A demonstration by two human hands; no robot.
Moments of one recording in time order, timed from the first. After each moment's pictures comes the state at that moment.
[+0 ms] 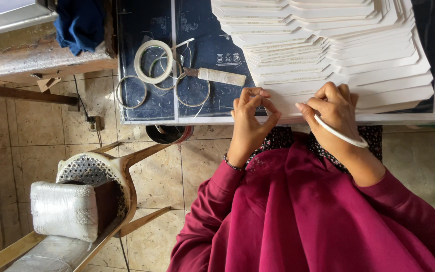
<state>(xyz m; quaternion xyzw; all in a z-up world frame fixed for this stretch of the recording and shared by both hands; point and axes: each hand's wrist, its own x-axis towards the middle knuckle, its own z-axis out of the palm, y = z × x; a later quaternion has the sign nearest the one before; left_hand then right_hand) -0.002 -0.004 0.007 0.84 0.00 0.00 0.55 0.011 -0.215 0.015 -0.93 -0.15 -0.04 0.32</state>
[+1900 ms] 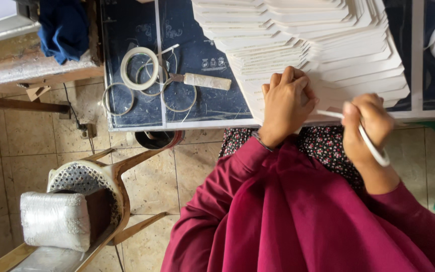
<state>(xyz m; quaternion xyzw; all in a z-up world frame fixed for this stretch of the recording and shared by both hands) 0.049 -0.110 -0.007 0.92 -0.10 0.02 0.39 -0.014 -0.281 0.009 -0.87 -0.15 -0.22 0.41</state>
